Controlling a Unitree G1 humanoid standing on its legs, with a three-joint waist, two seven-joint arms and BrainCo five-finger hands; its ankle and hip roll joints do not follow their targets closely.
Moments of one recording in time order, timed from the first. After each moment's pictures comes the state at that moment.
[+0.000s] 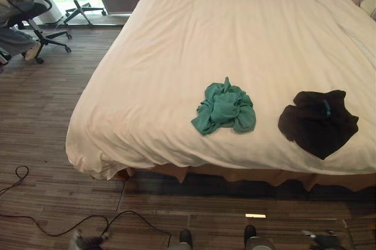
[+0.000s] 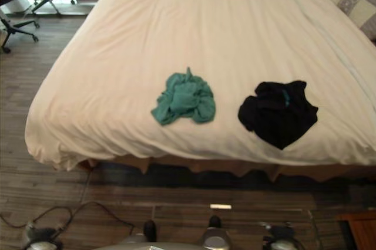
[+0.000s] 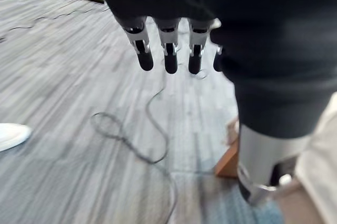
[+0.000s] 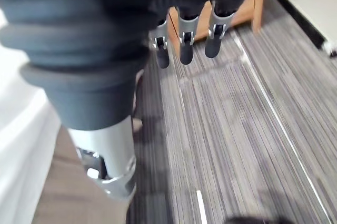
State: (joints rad) left arm 0.06 0.46 0.10 1.06 -0.03 -0.03 0.35; right arm 0.08 -0.37 -0.11 1.05 0.12 0.02 -0.35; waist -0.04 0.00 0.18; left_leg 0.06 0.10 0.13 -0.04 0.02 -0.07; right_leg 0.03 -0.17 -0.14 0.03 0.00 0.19
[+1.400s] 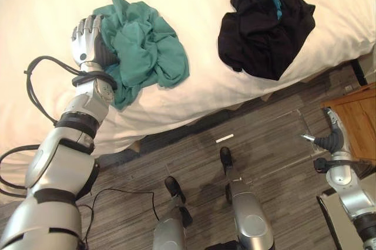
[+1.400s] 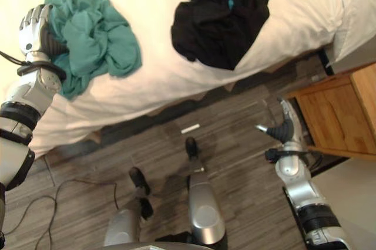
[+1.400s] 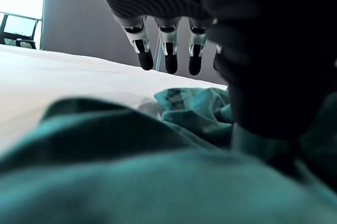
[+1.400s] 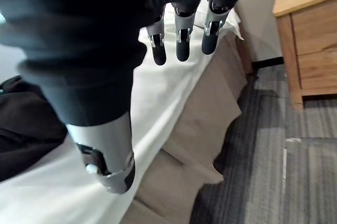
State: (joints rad) left arm -1.08 0.76 -0.52 1.03 0.29 -0.04 0.45; right arm -0.12 -0.64 0.11 0.36 -0.11 -0.14 -0.44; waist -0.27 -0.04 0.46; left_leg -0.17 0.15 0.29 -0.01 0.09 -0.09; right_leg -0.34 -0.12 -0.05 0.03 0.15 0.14
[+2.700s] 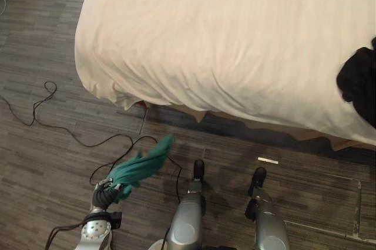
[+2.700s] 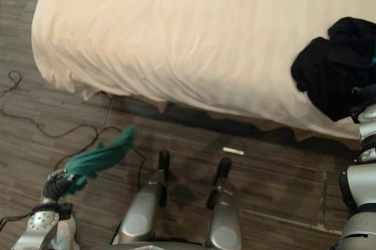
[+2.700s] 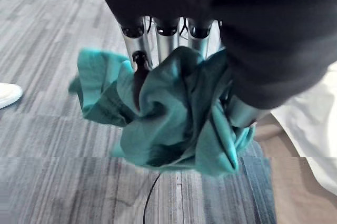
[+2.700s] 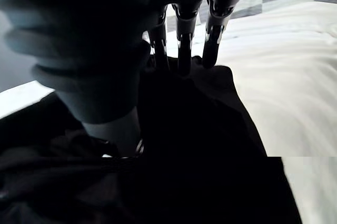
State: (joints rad) left arm 0.18 0.50 -0.05 0.59 -0.24 -0.19 0.15; right arm -0.87 -1.04 0.27 1.30 0.05 0.00 -0.28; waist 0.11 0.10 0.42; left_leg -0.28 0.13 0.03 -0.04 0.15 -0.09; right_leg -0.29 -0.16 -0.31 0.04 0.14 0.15
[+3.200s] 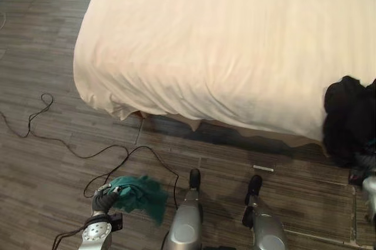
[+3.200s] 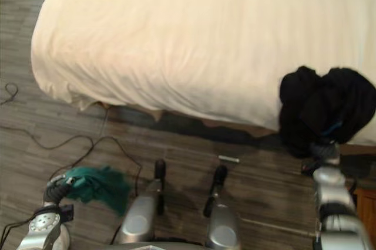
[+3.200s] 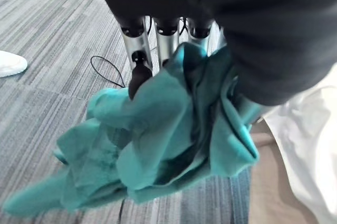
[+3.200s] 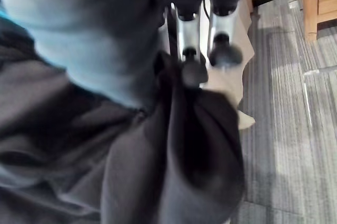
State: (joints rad) left arm 0.16 0.44 0.06 0.64 -0.30 -0.16 0.11; right arm -0.10 -0.65 -0.11 0.68 0.32 -0.08 -0.19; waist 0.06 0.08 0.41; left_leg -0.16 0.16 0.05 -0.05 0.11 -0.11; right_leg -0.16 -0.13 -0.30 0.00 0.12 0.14
